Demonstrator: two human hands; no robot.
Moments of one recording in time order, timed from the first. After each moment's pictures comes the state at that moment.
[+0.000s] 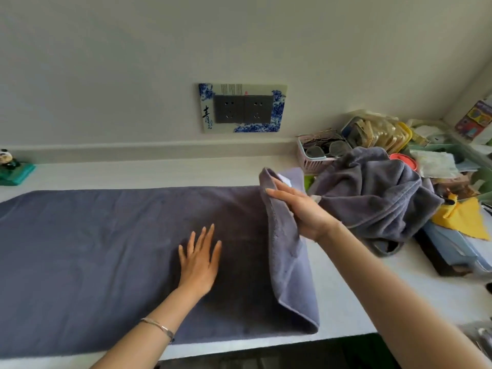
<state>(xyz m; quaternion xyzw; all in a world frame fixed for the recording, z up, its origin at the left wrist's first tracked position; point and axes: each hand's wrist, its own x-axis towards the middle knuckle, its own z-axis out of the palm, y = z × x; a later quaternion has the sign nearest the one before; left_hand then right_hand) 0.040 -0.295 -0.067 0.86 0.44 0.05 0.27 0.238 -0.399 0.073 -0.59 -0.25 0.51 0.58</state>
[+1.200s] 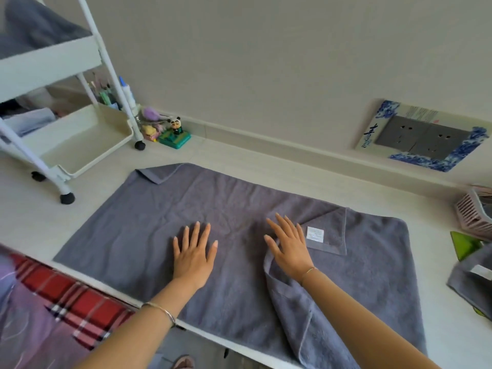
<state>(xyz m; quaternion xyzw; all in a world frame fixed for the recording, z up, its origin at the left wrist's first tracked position) -0.206 -0.148 -0.085 0.78 0.61 0.00 0.14 0.023 -0.205 -0.071 -0.73 -0.64 0.17 0.19</state>
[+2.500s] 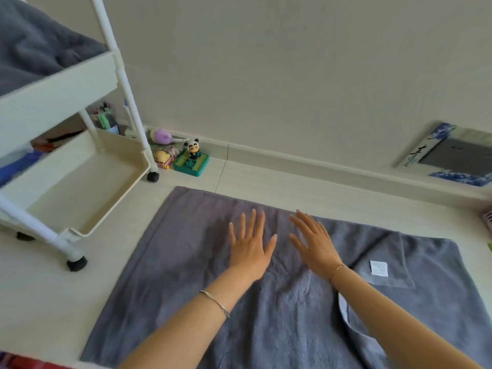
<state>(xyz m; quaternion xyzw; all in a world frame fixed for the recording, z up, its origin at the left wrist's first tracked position) -0.204 -0.002 -0.054 0.87 0.45 0.02 0.23 -0.035 -0.076 -0.050 -0.79 -0.58 0.14 0.15</state>
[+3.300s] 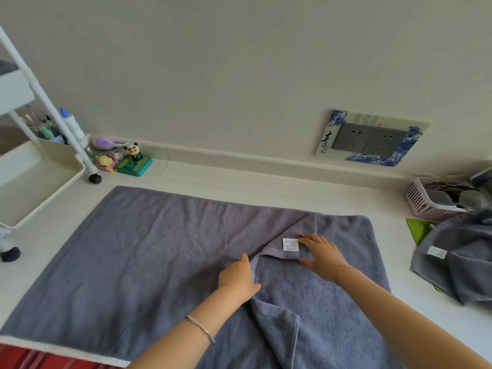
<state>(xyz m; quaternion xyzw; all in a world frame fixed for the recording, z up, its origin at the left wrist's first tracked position) -0.088 -0.163 -0.033 0.82 0.48 -0.14 0.28 0.135 -0.235 -0.045 -0.80 -0.58 0.18 -0.01</state>
